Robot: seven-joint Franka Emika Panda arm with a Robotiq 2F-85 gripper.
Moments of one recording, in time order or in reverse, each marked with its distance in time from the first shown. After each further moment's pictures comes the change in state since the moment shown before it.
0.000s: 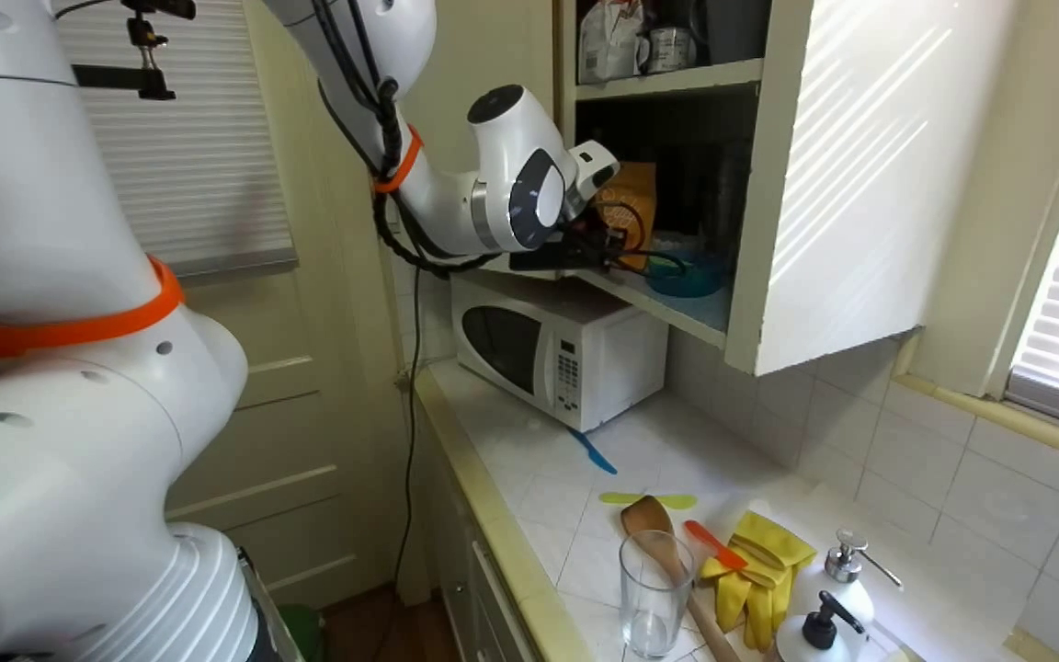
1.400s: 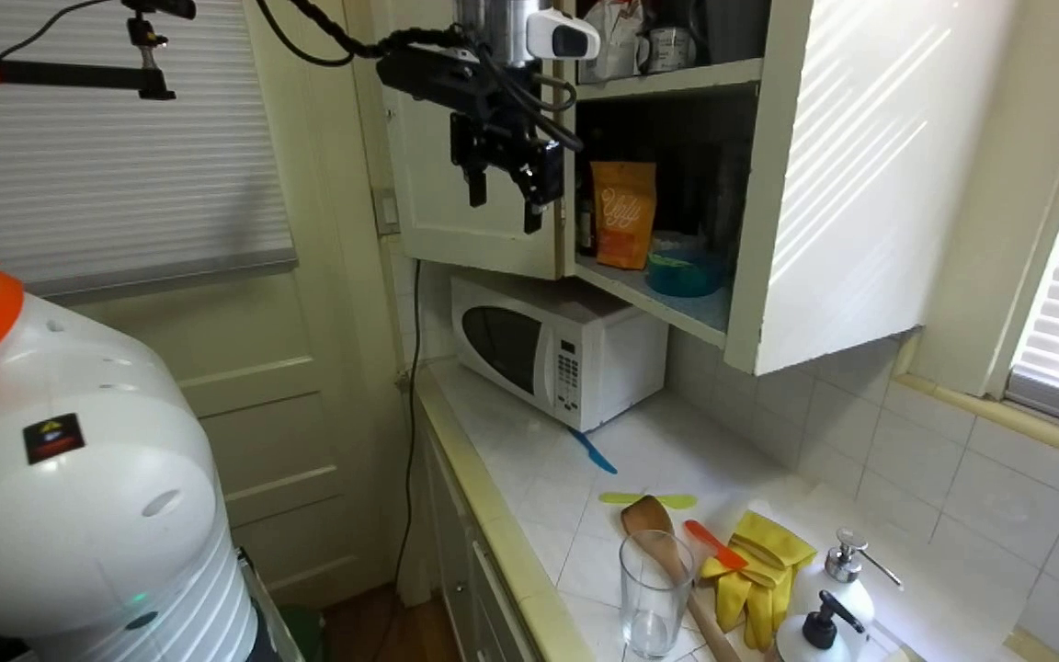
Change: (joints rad) arm 0.680 -0.649 -0.818 0.017 0.470 -1.313 -0.131
